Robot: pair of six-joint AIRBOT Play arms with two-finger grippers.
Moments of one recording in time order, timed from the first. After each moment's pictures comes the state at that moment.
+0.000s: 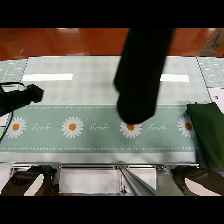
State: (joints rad) left arm -0.05 -0.65 0.80 1.59 -0.92 -1.91; right arm 0.37 -1.23 1.97 -1.04 0.96 1.28
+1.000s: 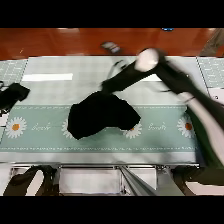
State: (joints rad) left arm 0.27 -0.67 0.84 1.30 -1.00 -1.73; right arm 0.48 -1.49 1.54 -1.12 1.17 1.45
